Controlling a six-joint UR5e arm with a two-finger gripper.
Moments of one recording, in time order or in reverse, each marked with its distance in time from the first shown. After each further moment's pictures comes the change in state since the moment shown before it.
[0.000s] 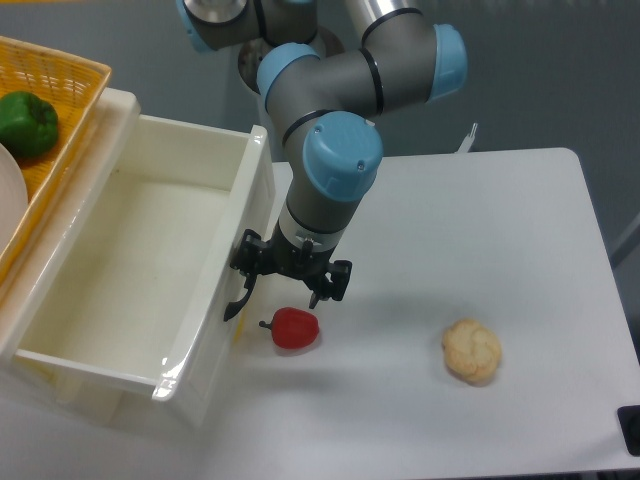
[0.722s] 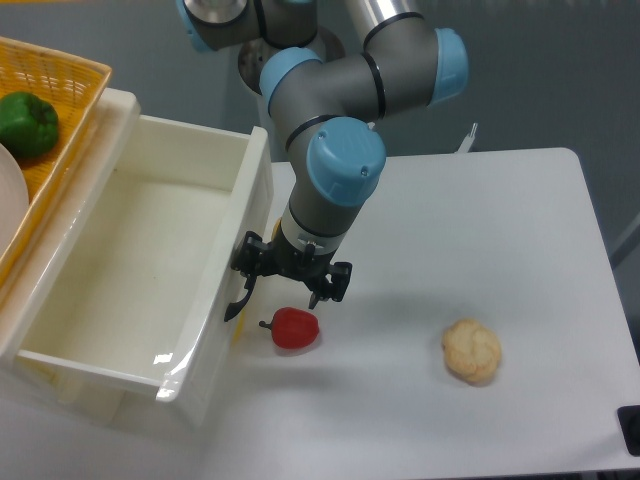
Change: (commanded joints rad) arm 0.002 -0.008 -0.018 -0.003 -0.044 -0.005
